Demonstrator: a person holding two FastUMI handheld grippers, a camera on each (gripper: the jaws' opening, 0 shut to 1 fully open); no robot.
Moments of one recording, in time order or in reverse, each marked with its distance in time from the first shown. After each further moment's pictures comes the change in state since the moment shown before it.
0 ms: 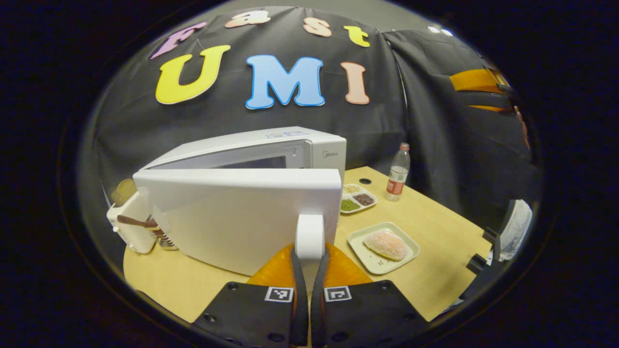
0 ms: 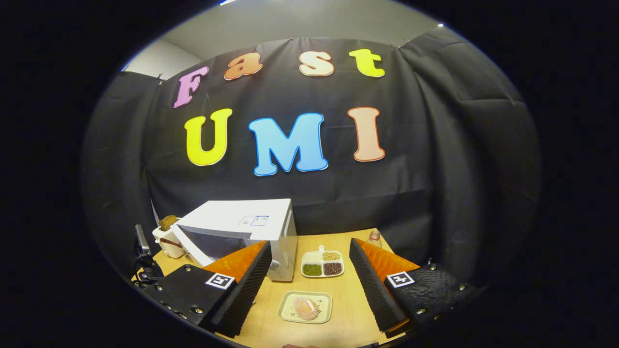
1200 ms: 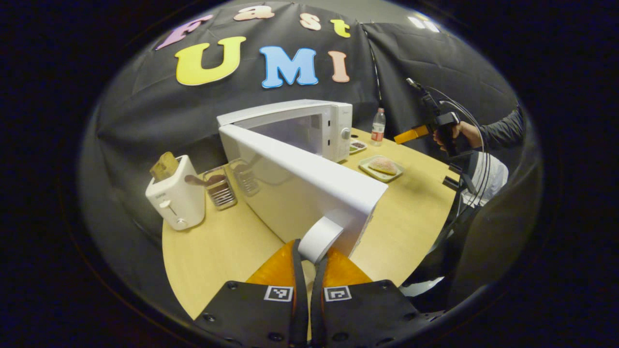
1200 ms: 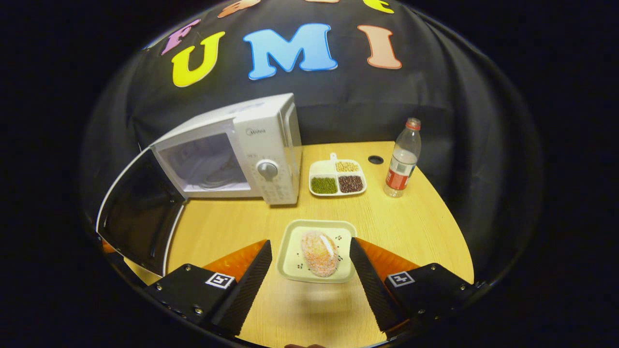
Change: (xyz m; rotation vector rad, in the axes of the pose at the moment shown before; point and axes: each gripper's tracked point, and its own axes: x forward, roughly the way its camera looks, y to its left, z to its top) left arm -0.223 0.193 -0.113 0.104 0.181 -0.127; right arm 0.073 0.008 -0.233 0.013 0.512 -0.023
